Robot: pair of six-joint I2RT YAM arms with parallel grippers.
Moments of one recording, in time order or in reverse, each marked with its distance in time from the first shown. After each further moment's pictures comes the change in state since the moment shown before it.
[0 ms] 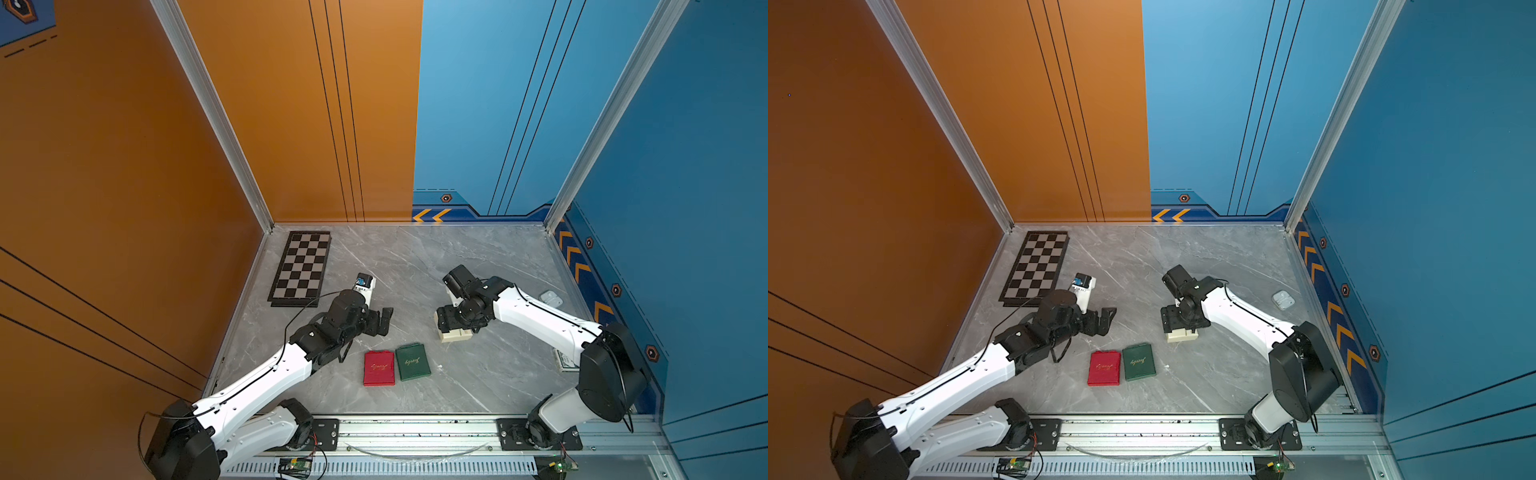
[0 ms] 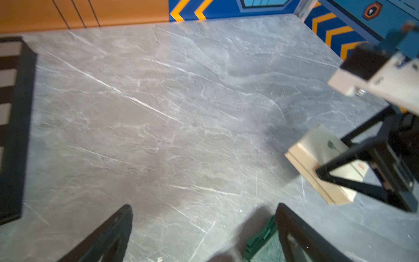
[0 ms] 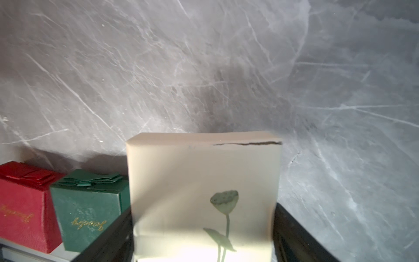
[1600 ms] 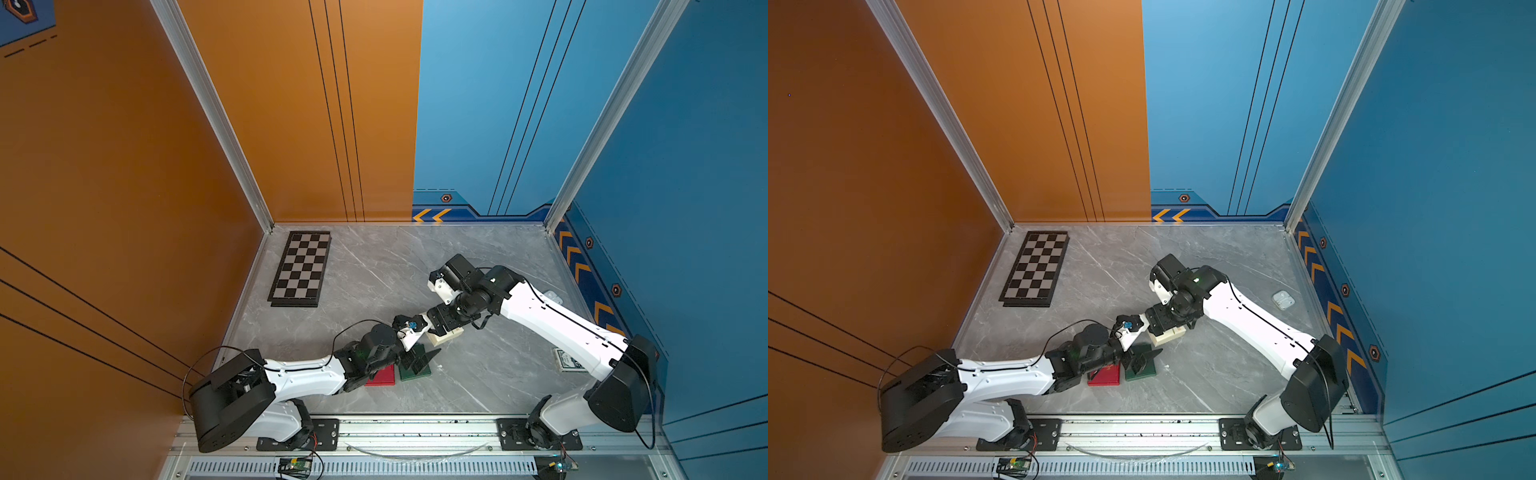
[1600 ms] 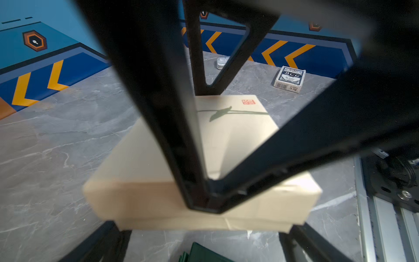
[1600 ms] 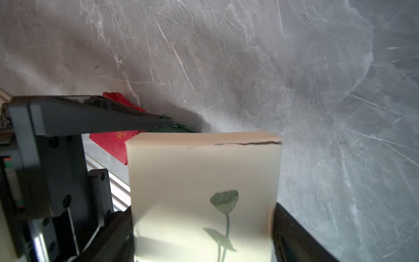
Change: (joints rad) left arm -0.306 0.313 -0.183 0.761 0.127 0.325; right arm 0.105 -0.061 0.207 -0.205 -0.133 -0.153
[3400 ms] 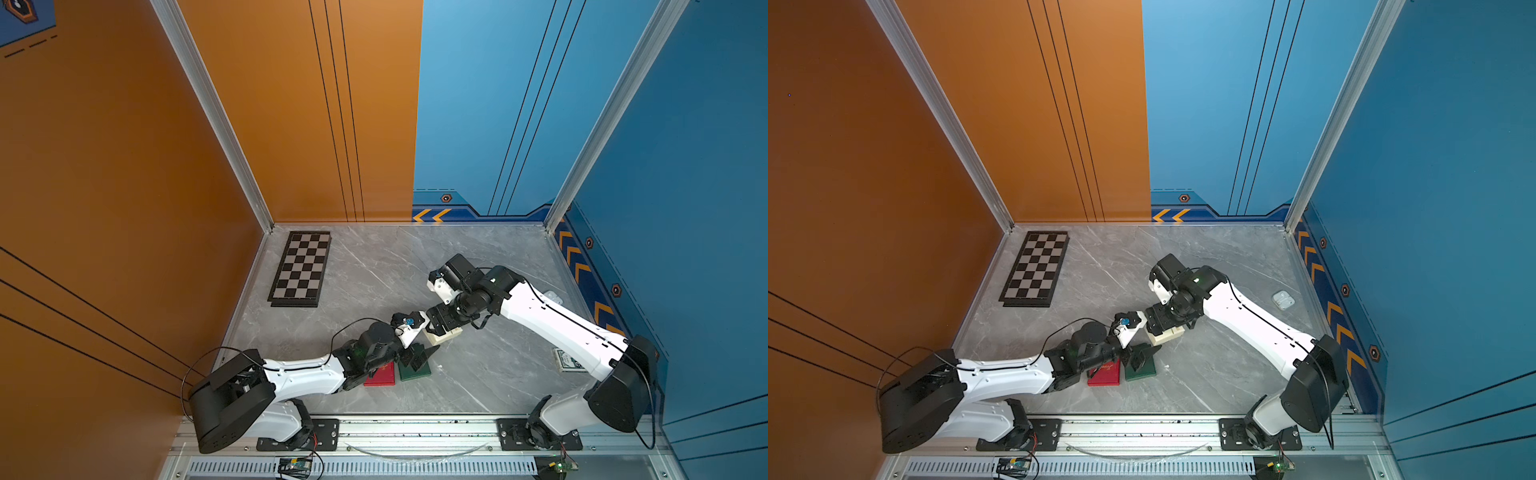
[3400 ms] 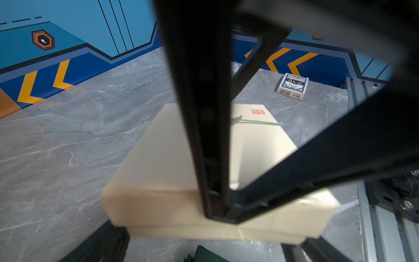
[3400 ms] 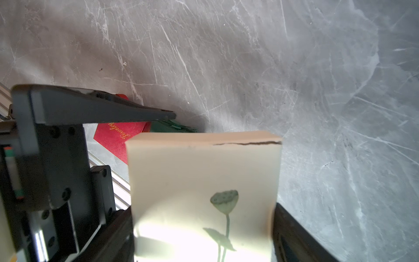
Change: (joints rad) left arm 0.023 -0.002 0.000 0.011 0.016 -0.023; right arm 0.002 0.000 -0.002 0.011 -0.014 0.003
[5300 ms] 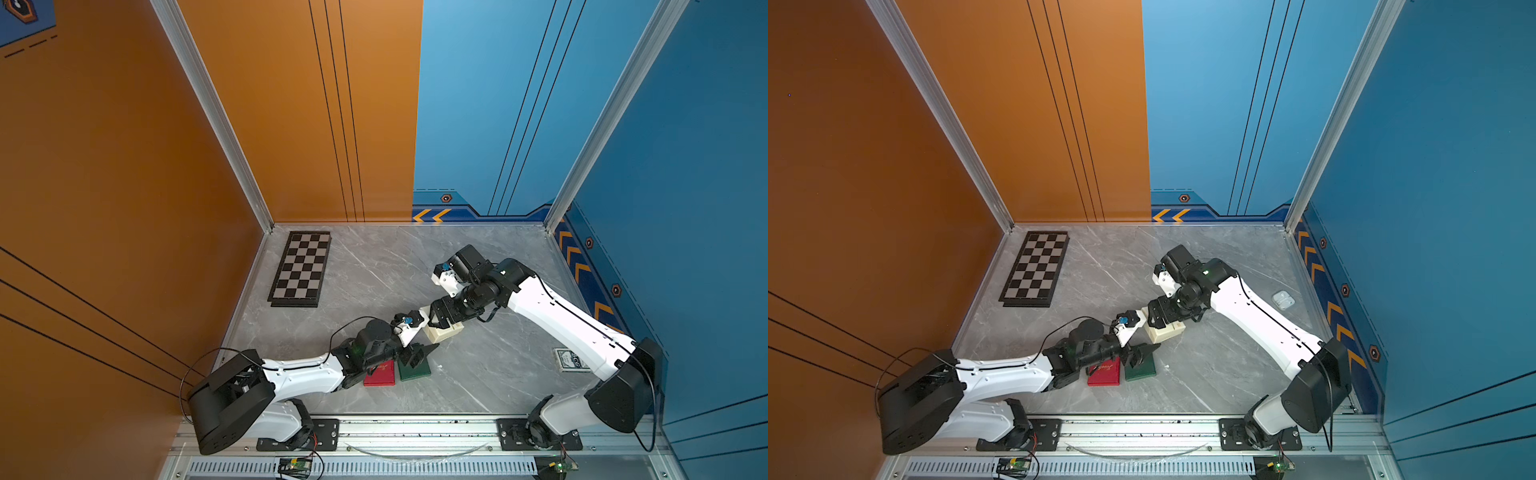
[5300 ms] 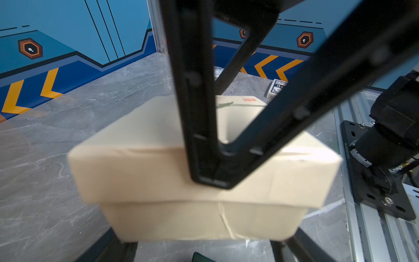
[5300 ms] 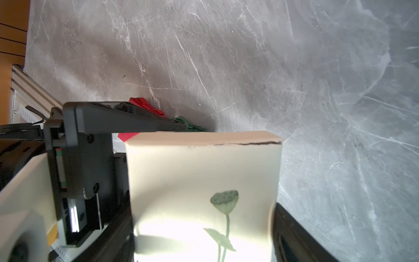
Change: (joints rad) left arm 0.025 -0.004 -0.002 0.025 0.079 0.011; right arm -0.078 -0.009 0.052 -0.039 -0.114 -0.019
